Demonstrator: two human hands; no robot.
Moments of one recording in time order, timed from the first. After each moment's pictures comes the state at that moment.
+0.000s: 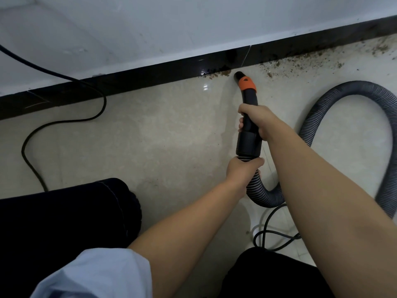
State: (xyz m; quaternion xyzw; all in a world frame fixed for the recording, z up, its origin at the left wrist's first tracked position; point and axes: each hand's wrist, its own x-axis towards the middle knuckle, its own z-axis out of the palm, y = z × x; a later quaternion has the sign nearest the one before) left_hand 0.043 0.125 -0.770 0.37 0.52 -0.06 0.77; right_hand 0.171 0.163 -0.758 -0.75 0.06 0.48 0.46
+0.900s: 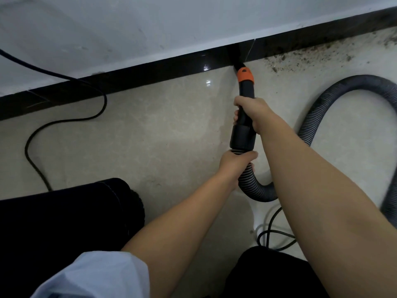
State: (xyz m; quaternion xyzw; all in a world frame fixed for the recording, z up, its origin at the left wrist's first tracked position) left_hand 0.039 0.152 -0.771 0.36 0.52 -0.06 0.77; right_hand 0.167 0.184 -0.767 -0.74 0.07 0.47 0.48
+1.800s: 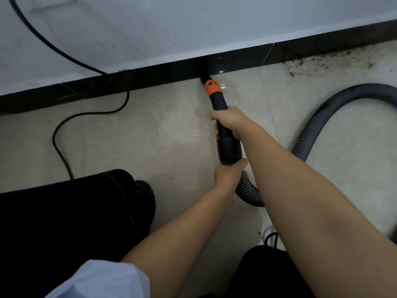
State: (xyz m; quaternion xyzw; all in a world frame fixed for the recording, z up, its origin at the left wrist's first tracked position) left_hand -0.005 0.146 -0.777 0.31 0.60 0.03 0.74; right_hand 0.101 0.218 -0.765 -0.74 -0.06 0.55 0.40
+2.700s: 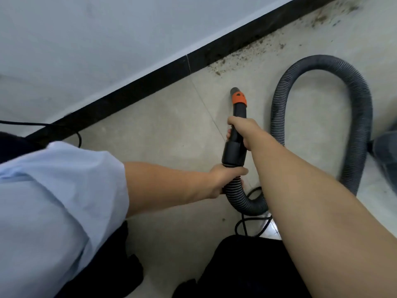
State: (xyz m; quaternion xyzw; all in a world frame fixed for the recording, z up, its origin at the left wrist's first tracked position) left_hand 0.064 0.058 -0.742 0.49 0.46 -0.28 0.69; right_hand 0.193 0.044 -0.754 -0.68 0.19 0.45 0.54
